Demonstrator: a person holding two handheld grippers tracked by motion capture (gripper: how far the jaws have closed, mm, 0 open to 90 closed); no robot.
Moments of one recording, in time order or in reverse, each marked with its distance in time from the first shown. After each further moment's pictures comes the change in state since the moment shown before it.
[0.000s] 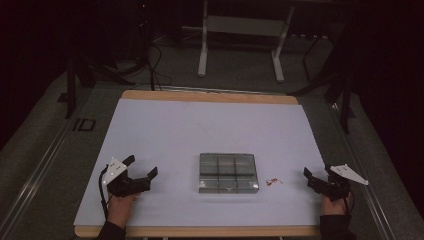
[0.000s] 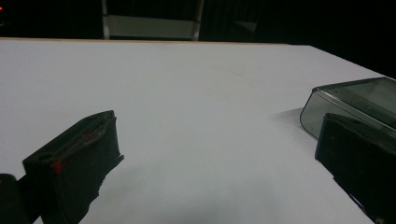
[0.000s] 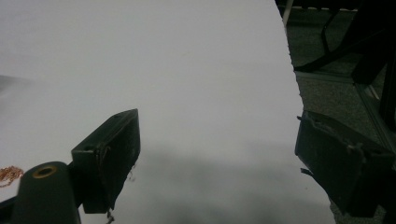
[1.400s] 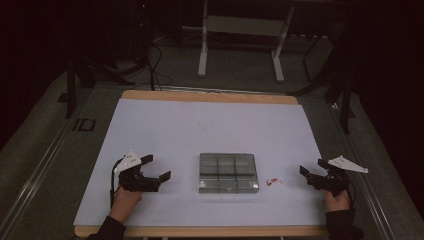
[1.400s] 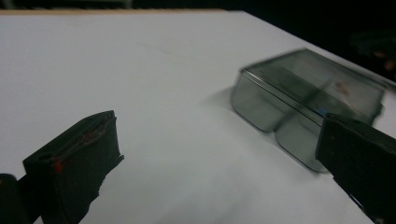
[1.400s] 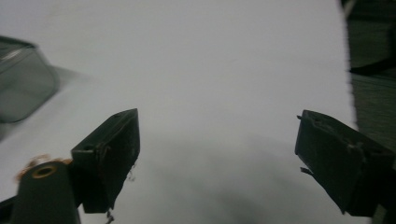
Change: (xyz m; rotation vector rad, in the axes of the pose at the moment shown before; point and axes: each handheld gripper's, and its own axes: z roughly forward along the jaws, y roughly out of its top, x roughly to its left) left arm -0.017 0.024 0.025 0.173 -0.294 0.041; right arm -0.002 0.023 0.006 0.066 0.211 -0.064
